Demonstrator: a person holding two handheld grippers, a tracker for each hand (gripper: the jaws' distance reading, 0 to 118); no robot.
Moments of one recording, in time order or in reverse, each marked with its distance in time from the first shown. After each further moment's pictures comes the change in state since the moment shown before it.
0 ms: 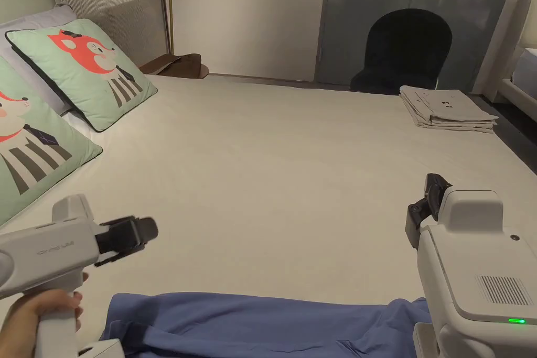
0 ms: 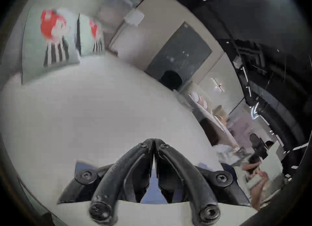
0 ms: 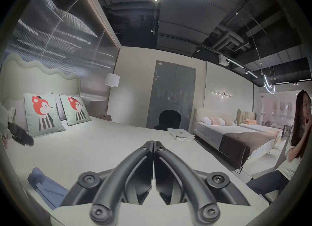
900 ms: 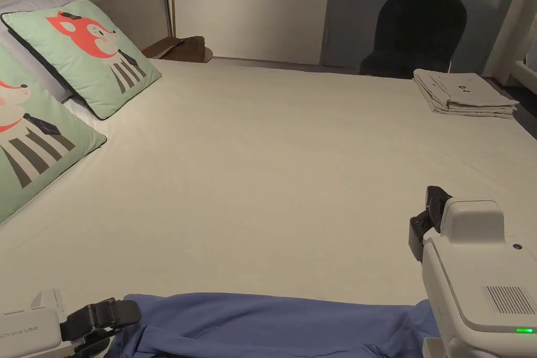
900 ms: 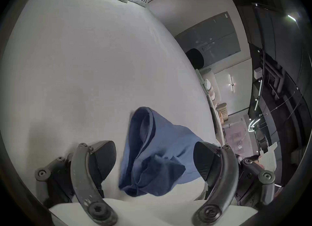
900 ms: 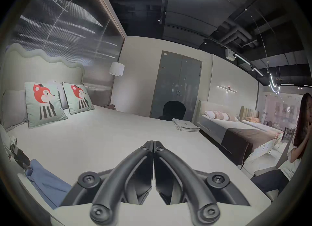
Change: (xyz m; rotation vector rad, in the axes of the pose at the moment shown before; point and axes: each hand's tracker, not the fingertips) left arm -0.135 -0.056 -0.013 -0.235 0.052 0.297; right arm -0.030 -0.024 -0.025 -0.093 0.031 0.036
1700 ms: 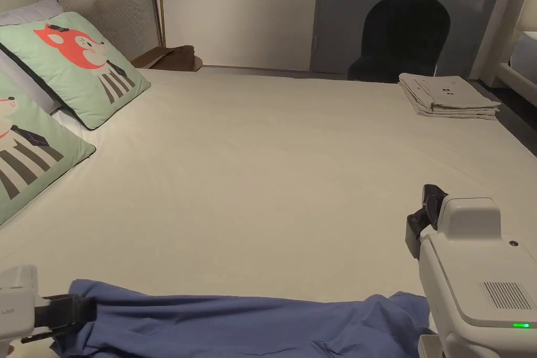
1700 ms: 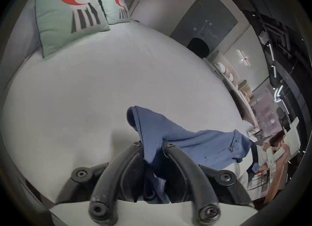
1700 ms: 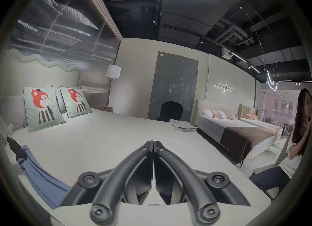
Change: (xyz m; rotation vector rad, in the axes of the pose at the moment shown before) left arm 0.055 0.020 0.043 0.035 0.269 -0.302; right arm 0.025 0.003 0.011 0.011 -0.018 -0.032
